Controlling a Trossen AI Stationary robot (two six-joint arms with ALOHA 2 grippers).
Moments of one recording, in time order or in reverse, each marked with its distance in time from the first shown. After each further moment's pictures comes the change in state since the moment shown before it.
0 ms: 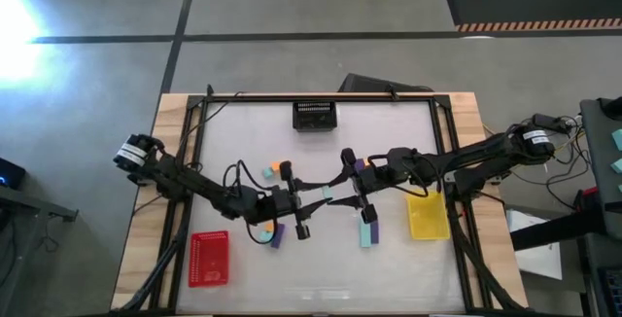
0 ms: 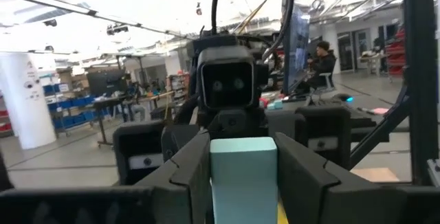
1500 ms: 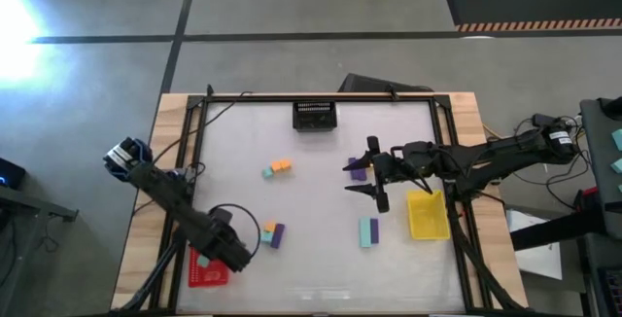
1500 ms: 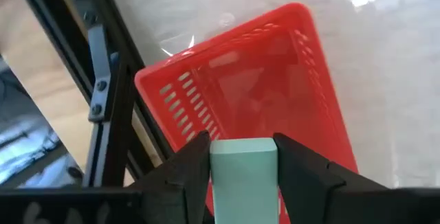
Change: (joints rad) left arm -0.334 -0.041 0.262 -2.347 0.835 -2.246; right arm -0.002 -0.256 -0.002 -0.496 0.235 0.084
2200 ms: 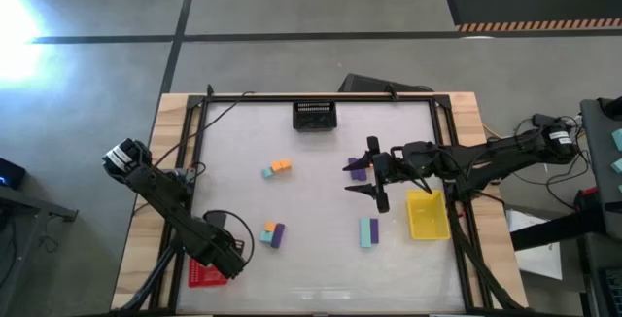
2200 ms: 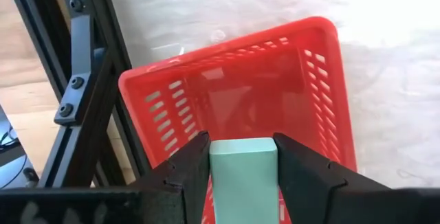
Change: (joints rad) left arm -0.057 0.002 -0.068 0.087 -0.067 -0.183; right arm 0.000 0.000 0.000 -0.002 -0.001 0.005
